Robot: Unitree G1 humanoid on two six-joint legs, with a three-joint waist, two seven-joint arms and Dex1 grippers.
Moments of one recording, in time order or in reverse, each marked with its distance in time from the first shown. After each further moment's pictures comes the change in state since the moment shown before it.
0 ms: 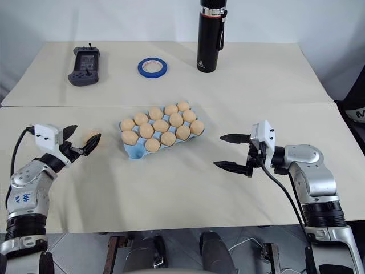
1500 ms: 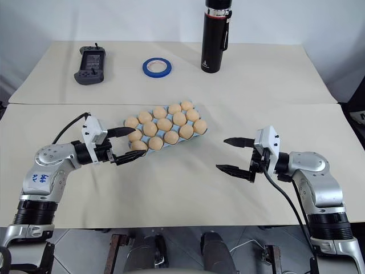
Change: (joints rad) left arm -0.095 0.045 -0.259 -0.290 -0.093 0.226 -0.401; right arm 0.098 -0.010 -0.045 -0.100 0.013 0.017 -0.052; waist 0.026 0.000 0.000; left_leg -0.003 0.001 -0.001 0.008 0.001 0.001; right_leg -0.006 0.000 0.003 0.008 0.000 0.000
